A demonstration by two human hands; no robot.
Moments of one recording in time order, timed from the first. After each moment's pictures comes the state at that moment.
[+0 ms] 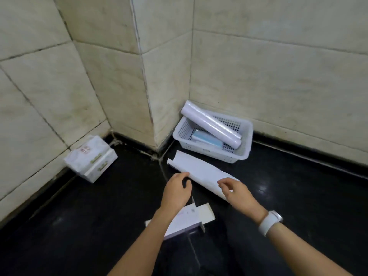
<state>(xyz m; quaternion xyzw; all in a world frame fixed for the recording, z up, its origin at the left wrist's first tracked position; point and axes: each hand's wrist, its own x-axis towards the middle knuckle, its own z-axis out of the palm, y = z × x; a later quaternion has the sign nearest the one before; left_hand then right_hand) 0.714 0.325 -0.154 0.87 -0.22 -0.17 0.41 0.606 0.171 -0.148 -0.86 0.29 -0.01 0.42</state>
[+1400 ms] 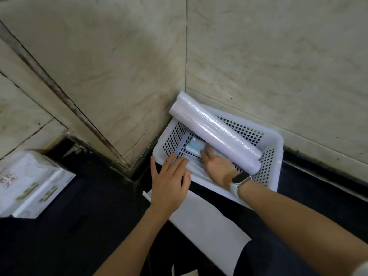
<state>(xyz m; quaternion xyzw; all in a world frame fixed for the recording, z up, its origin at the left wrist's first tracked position) 0.853 0.193 -0.225 0.92 -0.34 0.08 0.19 0.830 0.021 -0.239 -0.99 0.05 0.14 0.08</state>
